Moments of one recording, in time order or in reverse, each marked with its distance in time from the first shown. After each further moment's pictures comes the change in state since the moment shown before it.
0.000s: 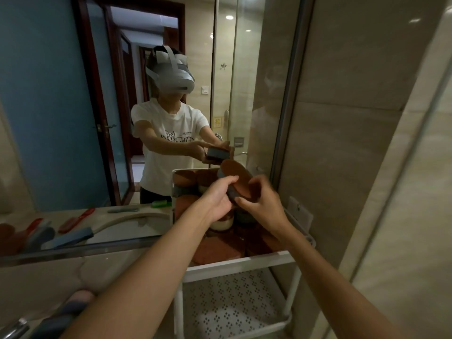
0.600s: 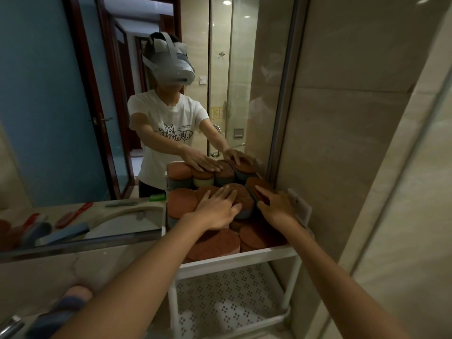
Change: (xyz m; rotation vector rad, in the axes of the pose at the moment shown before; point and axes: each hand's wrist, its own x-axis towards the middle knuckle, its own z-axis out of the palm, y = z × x) left_hand 0.025 -0.035 -0.030 1.951 -0.094 0.196; right_hand 0.011 0.056 -0.008 -0.381 -0.141 0.335
